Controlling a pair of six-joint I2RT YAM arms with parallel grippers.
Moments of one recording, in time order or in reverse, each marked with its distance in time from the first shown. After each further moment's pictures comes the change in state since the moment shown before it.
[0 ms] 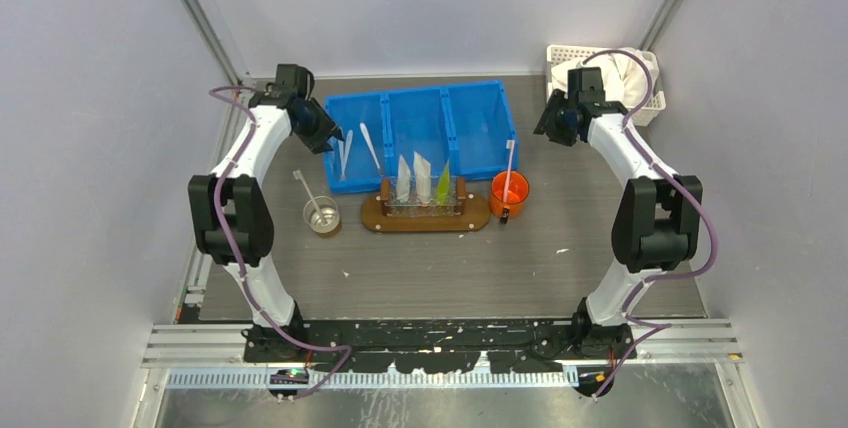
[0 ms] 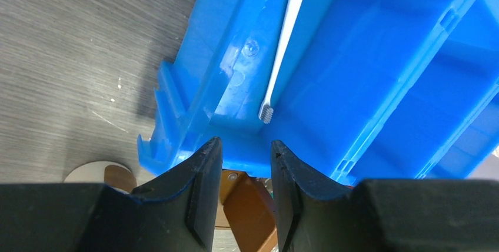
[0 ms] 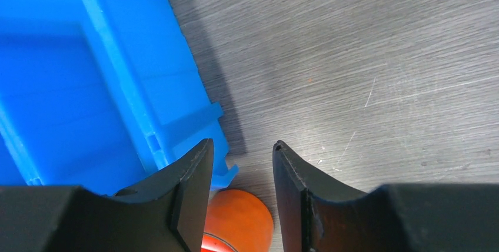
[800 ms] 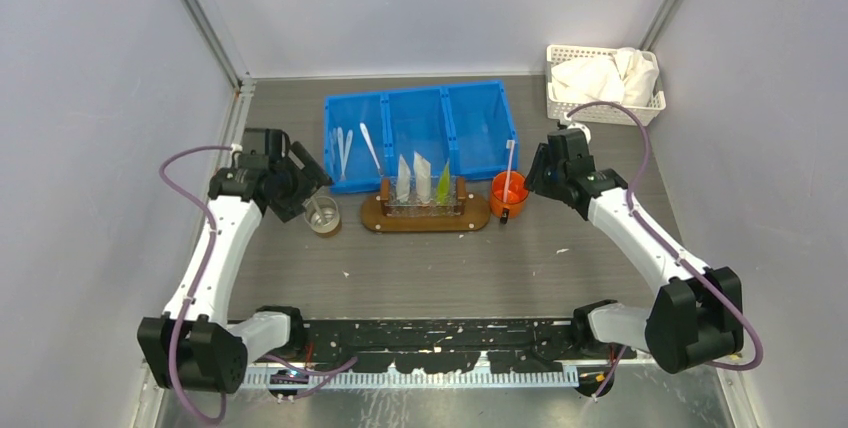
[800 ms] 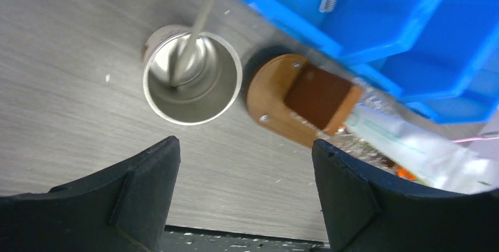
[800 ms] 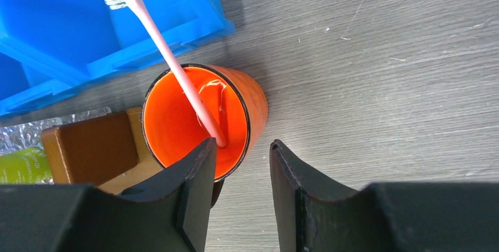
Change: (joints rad) left arm -0.006 -0.705 -0.544 -0.097 -0.071 -0.028; right arm 0.207 -0.497 -0.525 0.056 0.146 0.056
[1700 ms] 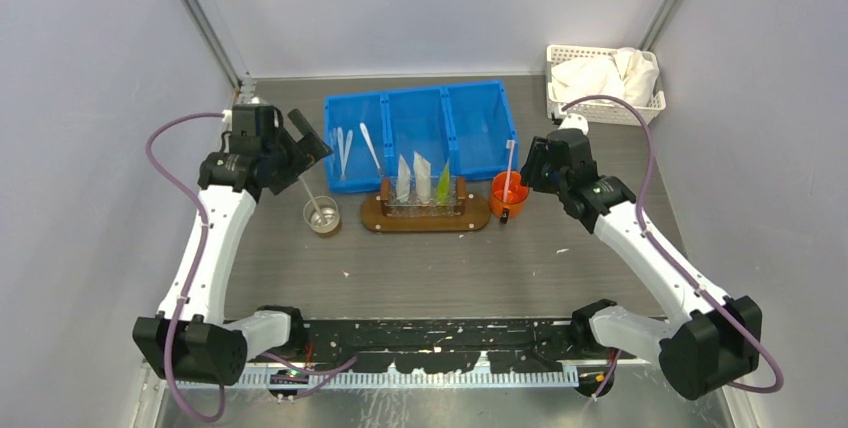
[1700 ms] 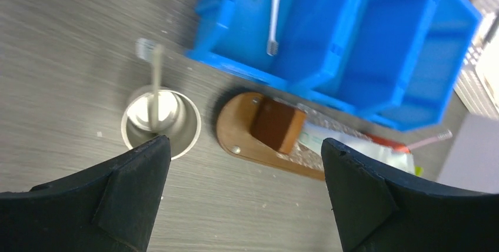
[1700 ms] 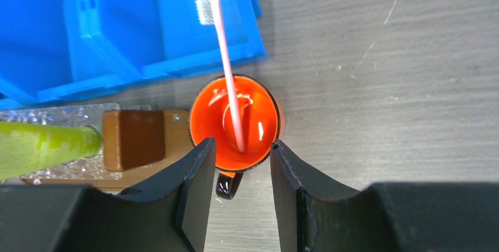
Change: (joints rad) left arm -0.041 0.057 0.203 0.071 0.021 0.092; right arm 0.100 -0.135 0.036 0.015 0.076 -0.092
